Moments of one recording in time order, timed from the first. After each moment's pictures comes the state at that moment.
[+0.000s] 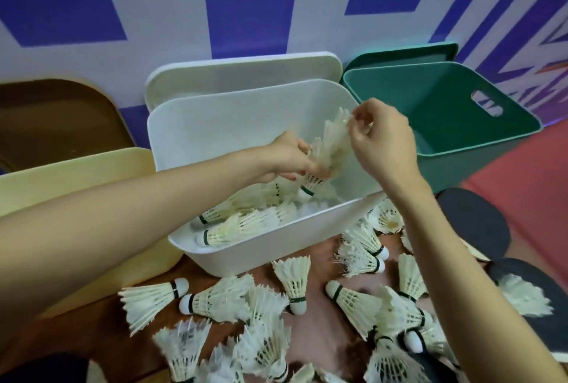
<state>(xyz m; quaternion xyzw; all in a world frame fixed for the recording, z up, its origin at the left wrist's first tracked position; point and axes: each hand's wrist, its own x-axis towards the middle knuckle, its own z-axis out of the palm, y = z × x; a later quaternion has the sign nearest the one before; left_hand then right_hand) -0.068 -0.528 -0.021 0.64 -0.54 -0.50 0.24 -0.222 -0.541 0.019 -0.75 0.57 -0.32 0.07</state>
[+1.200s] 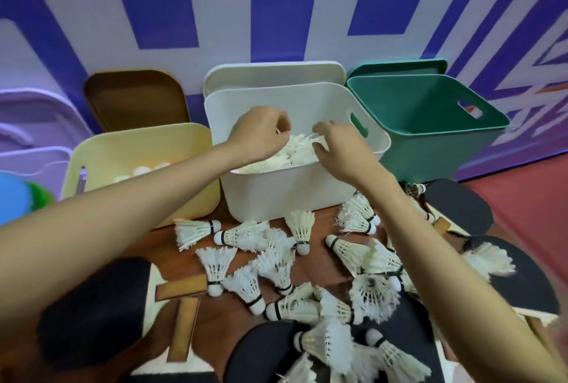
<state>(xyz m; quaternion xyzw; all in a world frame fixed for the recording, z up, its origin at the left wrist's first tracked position) -0.041 -0.414 0.031 0.69 -0.66 -0.08 0.28 -0.210 -0.461 0.025 -0.88 0.45 -0.13 0.05</state>
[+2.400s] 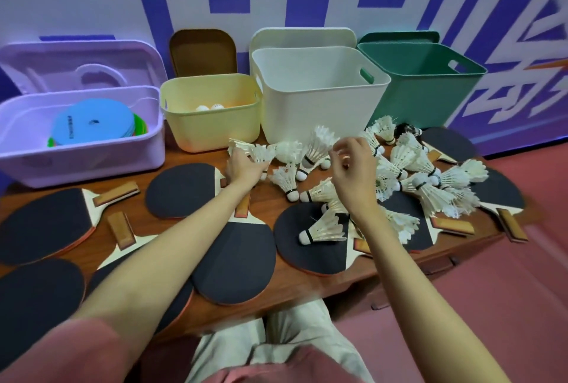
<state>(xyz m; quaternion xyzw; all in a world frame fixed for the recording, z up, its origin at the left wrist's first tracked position) -0.050 -0.200 -0.103 0.84 -0.32 -0.19 0.40 -0.256 -0.212 -0.050 -0.76 0.43 -0.46 0.15</state>
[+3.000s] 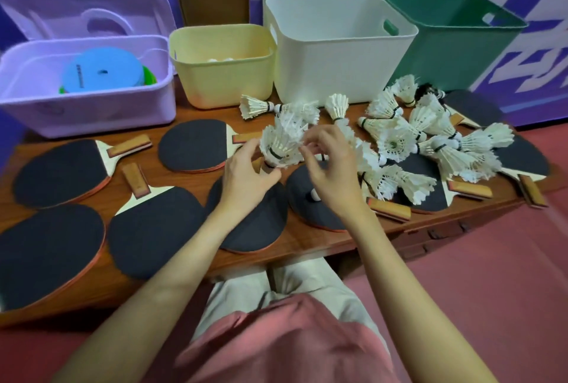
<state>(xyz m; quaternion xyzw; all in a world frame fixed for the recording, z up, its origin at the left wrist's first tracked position) -0.091 -0.065 -0.101 0.69 -0.49 -0.14 0.51 -0.236 -0.133 -0.071 -0.80 0.29 -0.45 0.27</state>
